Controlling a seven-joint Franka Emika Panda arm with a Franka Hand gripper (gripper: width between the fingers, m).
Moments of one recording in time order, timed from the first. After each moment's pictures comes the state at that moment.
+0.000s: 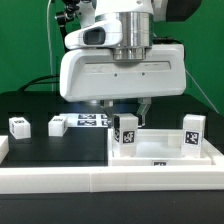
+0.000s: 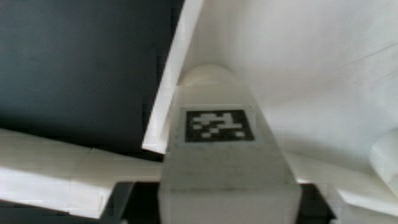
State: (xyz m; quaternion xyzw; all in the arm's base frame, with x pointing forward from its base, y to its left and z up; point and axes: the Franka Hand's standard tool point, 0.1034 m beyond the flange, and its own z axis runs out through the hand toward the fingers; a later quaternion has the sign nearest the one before) arm 0.601 0.002 0.076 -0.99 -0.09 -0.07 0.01
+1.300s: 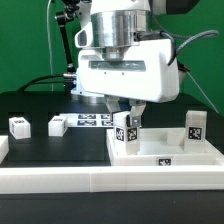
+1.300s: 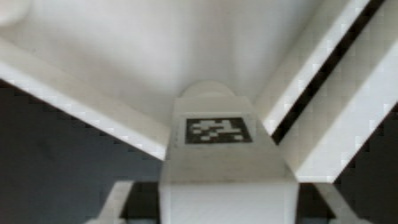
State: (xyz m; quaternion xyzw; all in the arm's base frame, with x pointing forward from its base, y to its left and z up) arm 0.599 0.004 0.078 -0.85 0.52 -0.01 0.04
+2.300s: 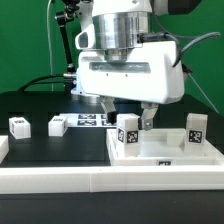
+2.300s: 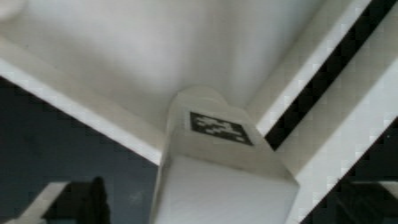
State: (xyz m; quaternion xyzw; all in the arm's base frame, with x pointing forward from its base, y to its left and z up) arm 0.602 0.005 0.077 -0.91 0.42 -0.02 0.05
